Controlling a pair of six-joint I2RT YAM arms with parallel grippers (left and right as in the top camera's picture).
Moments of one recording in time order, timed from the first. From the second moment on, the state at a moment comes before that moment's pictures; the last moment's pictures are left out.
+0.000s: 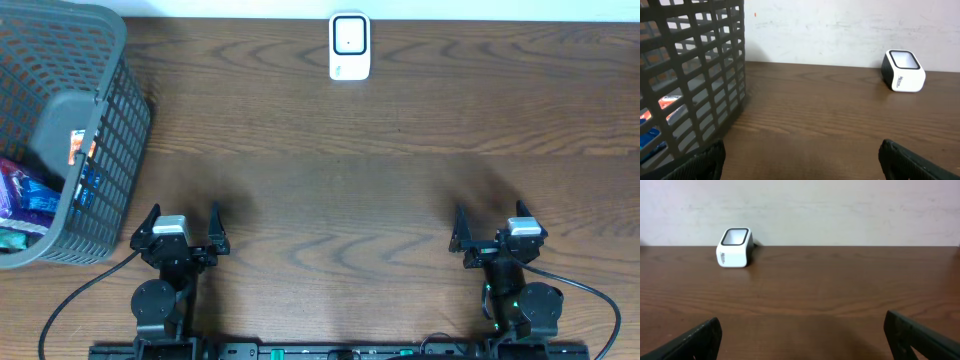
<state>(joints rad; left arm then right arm) 0.03 0.01 0.02 -0.12 0.01 -0.04 -0.01 0.01 0.01 -0.07 -0.07 0.02</state>
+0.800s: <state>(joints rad) 0.03 0.01 0.02 -0.12 -0.01 -0.02 -0.01 0.01 0.01 -0.07 -0.07 0.02</state>
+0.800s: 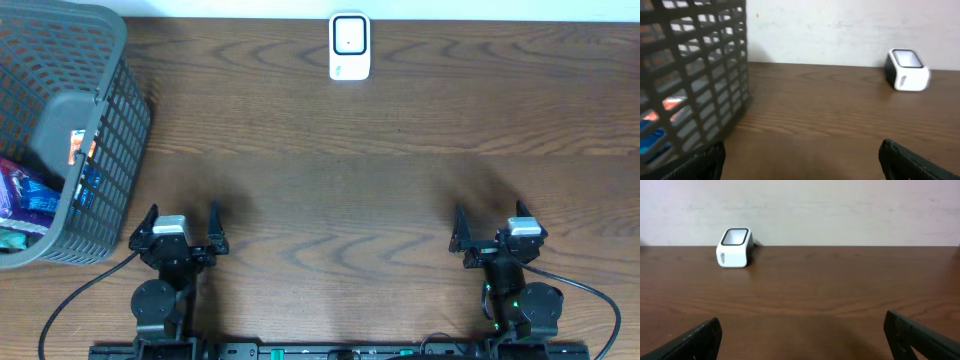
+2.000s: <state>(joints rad) 0.03 0.58 0.82 -0.41 0.45 -0.25 -0.01 0.01 0.01 -0.07 -0.07 0.02</state>
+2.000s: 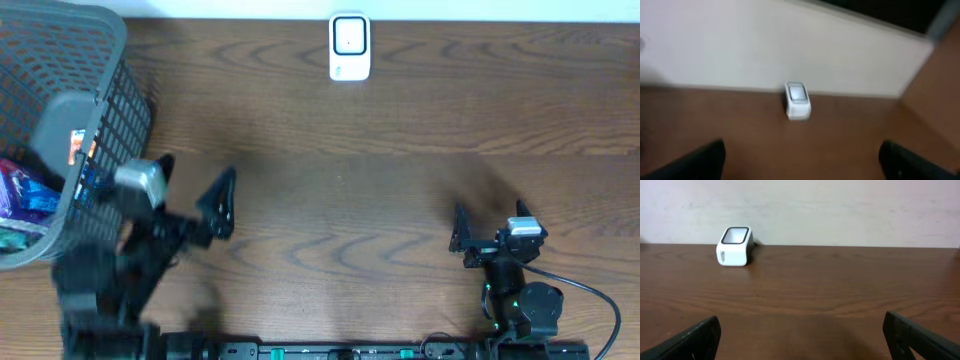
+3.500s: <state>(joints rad) 0.62 1.66 1.77 -1.16 -0.43 -0.27 -0.01 0.01 0.01 -0.07 -0.07 0.02</state>
